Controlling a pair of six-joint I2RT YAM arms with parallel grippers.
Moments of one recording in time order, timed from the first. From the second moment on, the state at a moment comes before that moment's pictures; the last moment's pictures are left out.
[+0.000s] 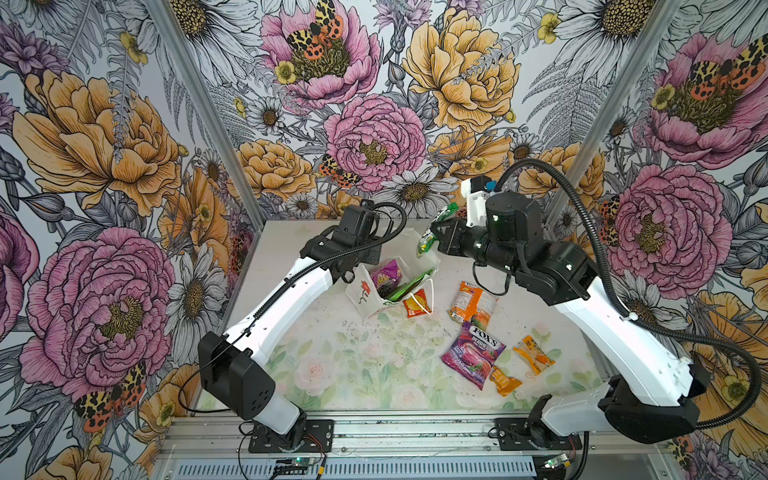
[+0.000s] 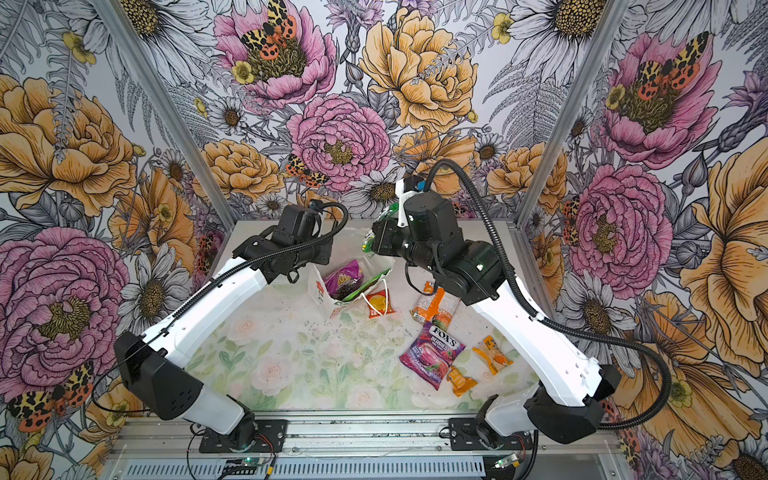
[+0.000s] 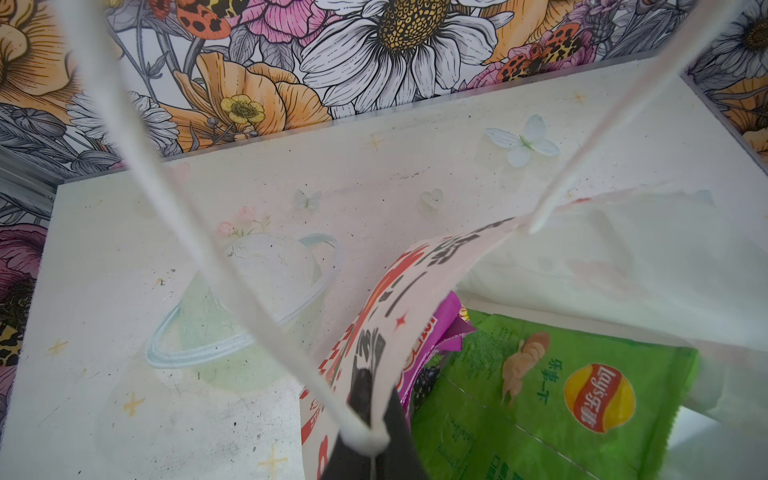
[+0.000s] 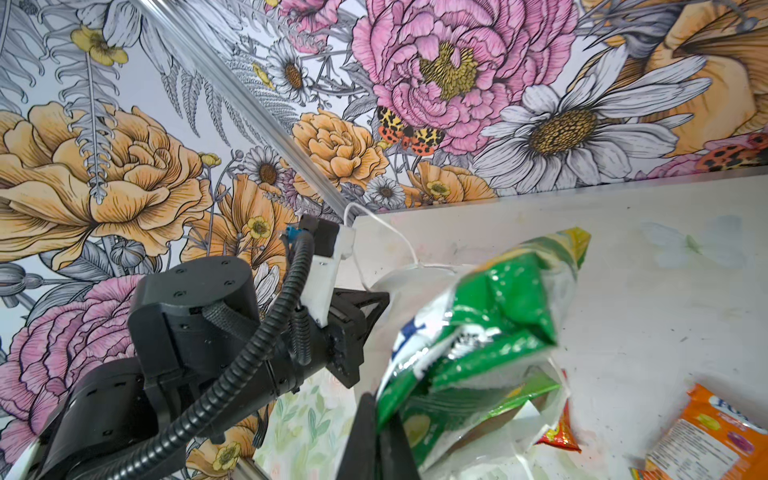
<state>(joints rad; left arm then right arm) -0.54 1.54 1.56 -0.74 -0.24 -0.18 0.78 1.42 1.85 -0.81 0.08 0.65</state>
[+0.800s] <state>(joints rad) -0.47 1.54 1.56 -0.74 -0.15 -0.24 0.85 1.58 1.71 -0.60 -0.01 0.71</state>
